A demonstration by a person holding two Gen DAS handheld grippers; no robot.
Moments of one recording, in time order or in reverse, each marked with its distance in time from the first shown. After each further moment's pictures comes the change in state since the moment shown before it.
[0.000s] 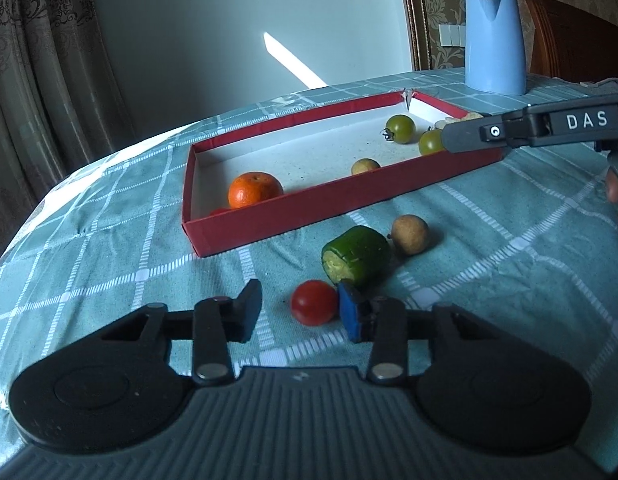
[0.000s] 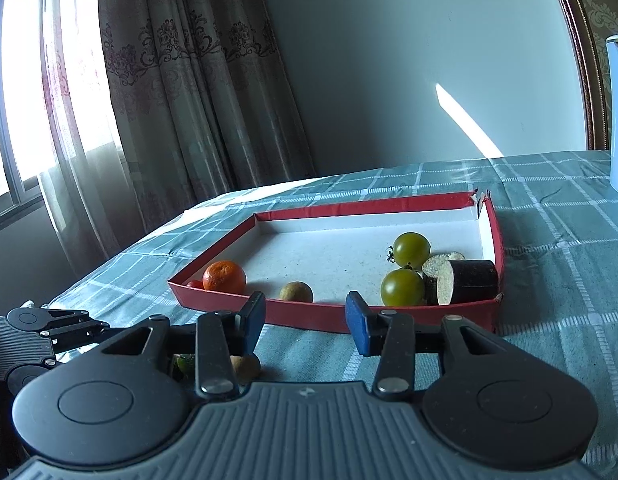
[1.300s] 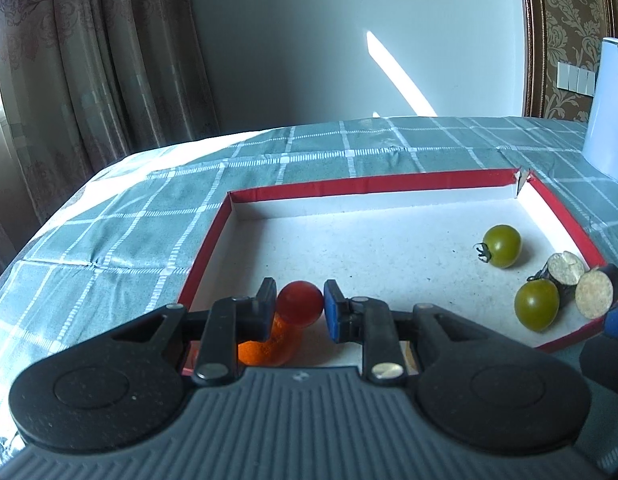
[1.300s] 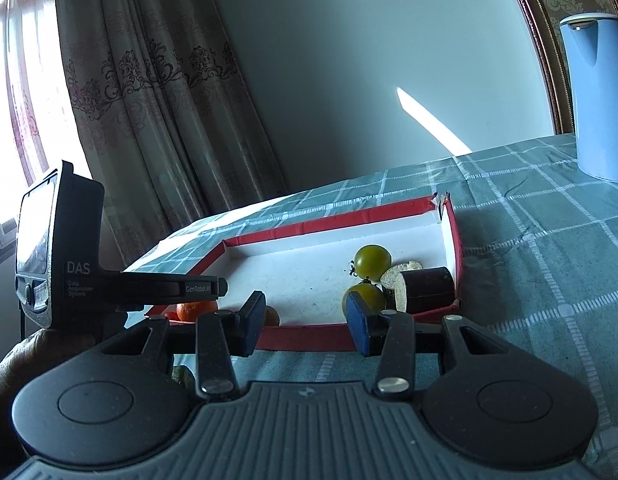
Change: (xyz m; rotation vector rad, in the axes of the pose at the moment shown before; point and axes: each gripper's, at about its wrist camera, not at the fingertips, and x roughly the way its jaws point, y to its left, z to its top) left arm 0.085 -0.002 0.102 -0.242 0.042 0.267; right arm -0.006 -0.020 0.004 0.109 -0.039 -0.063
